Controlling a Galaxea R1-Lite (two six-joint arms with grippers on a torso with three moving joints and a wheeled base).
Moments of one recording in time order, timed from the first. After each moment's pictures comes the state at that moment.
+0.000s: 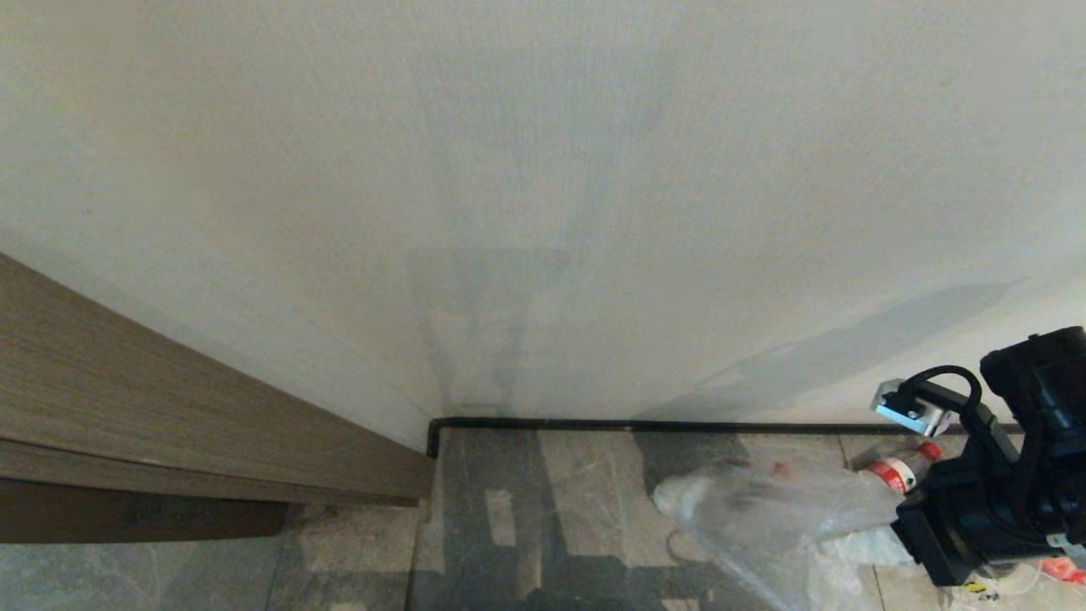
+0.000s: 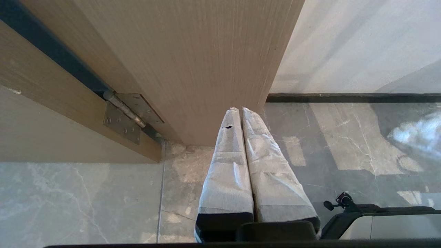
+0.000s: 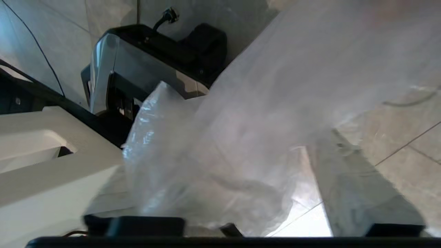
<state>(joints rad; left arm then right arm) 0.00 0.00 0.00 0.00 0.00 0.00 0.18 1.42 -0.65 0.22 0.41 -0.14</state>
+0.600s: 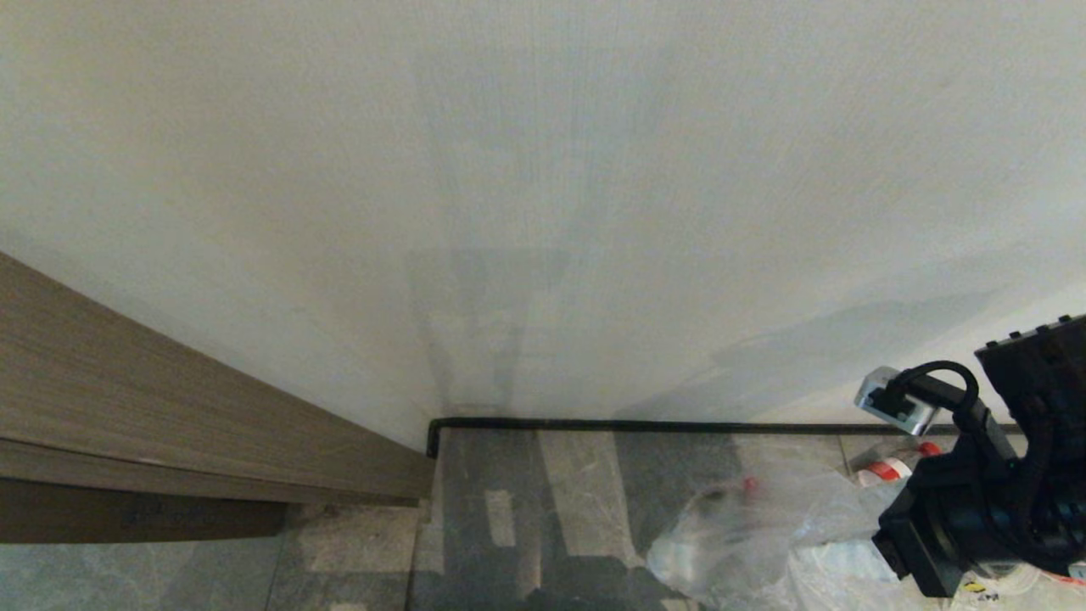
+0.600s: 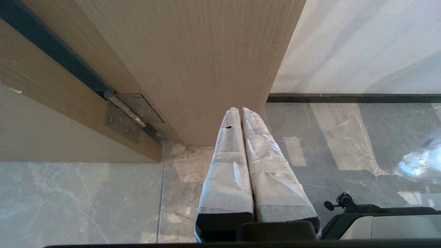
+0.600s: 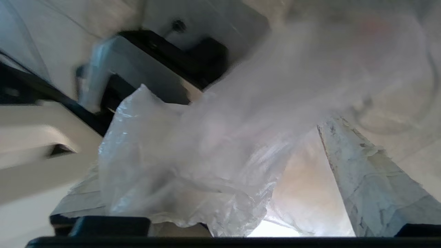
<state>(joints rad) 0.00 0.00 0.00 0.00 0.00 0.00 0.34 1.37 -0.66 0.20 0.30 -0.11</state>
